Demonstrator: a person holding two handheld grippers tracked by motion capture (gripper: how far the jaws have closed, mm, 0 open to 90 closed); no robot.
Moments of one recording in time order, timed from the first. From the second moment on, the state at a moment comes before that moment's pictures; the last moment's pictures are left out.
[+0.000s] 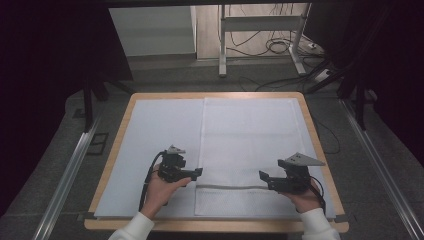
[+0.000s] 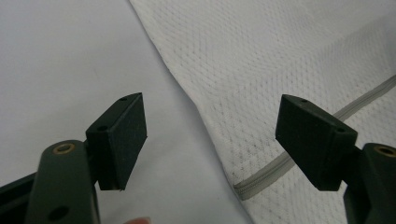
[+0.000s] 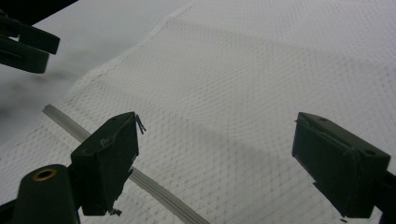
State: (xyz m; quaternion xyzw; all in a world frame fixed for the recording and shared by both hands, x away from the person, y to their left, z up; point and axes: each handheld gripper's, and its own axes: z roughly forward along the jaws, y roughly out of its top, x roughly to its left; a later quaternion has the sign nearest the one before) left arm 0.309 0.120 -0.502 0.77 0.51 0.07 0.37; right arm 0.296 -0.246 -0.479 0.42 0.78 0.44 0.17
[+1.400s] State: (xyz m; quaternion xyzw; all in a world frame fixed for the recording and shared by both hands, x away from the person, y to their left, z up) left arm 0.328 0.091 -0.526 0.79 0.51 0.04 0.34; right arm 0.295 -0.246 -0.476 0.41 0.78 0.44 0.17
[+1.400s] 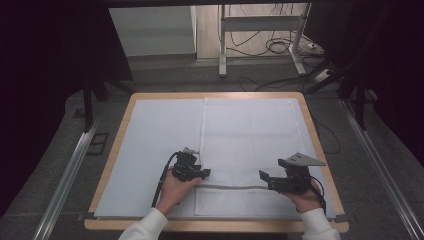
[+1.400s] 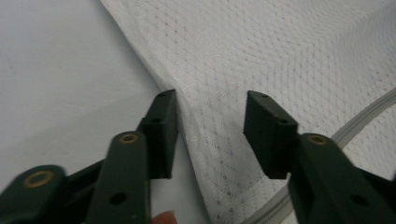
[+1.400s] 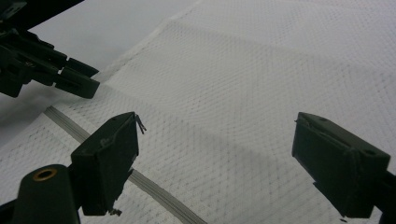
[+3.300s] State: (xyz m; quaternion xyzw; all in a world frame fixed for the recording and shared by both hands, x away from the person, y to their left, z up) left arm 0.331 0.105 -0.526 0.77 0.51 0.03 0.37; right arm 0.347 -0.298 -0.472 0.52 0.77 0.33 0.16
